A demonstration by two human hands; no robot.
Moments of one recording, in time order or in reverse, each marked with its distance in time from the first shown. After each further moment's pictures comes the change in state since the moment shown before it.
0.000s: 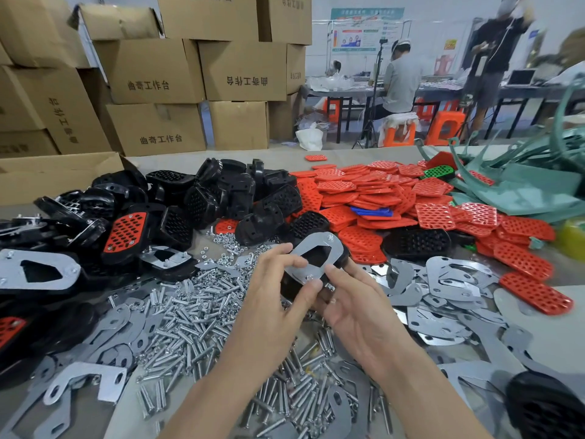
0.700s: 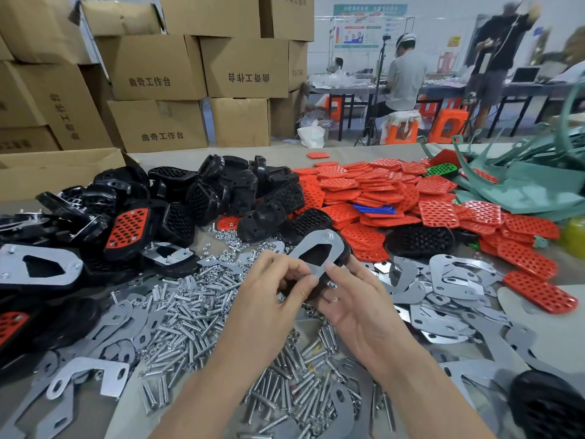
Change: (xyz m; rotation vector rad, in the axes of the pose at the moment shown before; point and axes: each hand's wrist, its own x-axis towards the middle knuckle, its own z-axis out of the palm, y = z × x) left_hand 0.003 0.002 -0.010 0.043 0.008 0.004; right_hand -0.001 0.001 0.000 -0.030 0.029 -0.002
